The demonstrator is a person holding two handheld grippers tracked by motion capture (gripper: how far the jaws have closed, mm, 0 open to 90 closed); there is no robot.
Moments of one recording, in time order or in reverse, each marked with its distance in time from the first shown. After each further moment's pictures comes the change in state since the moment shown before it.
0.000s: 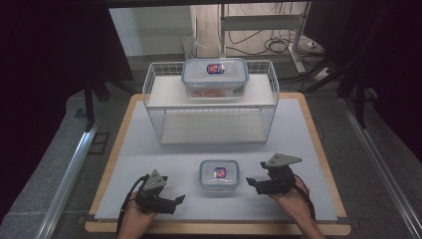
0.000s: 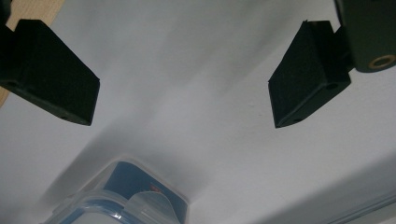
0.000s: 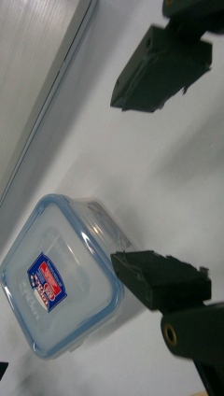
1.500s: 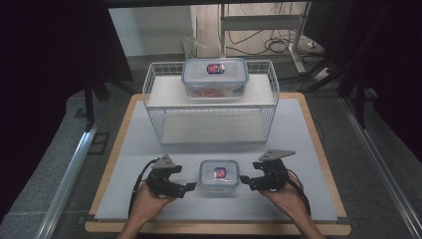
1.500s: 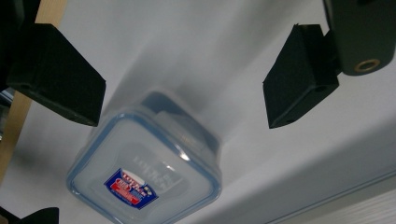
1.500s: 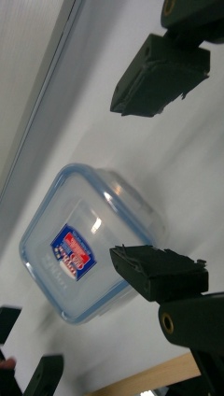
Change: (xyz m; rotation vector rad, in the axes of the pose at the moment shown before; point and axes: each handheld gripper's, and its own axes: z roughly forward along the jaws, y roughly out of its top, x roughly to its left) left arm 0.012 0.051 0.026 -0.016 -0.197 -0.058; right arm 0.011 0.023 0.006 0.038 0.074 0.094
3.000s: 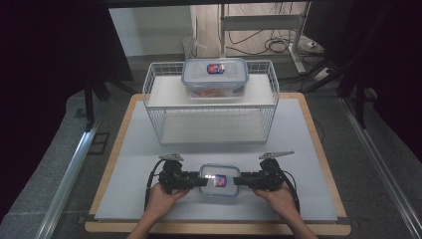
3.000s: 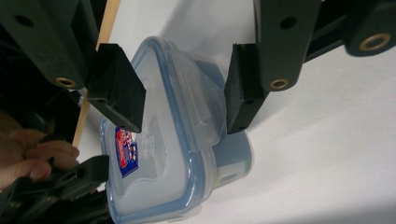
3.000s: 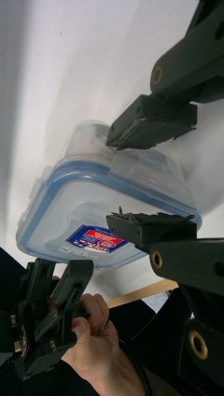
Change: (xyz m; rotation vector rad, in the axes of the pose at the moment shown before) left arm 0.008 0.002 0.028 -0.011 -0.243 -0.223; right arm -0.009 -0.014 0.020 0.001 0.294 0.272
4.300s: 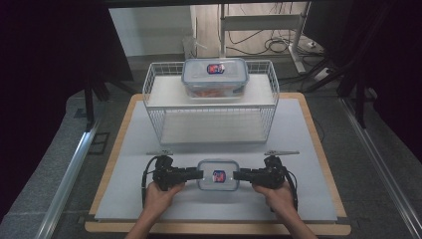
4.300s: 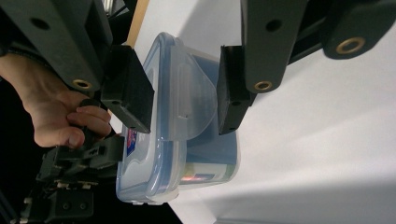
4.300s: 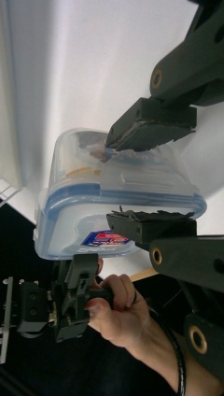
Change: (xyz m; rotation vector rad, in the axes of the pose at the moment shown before) left arm 0.004 0.006 -0.021 -0.128 -0.087 -0.098; right arm -0.001 0.005 -0.007 -0.118 0.088 0.092
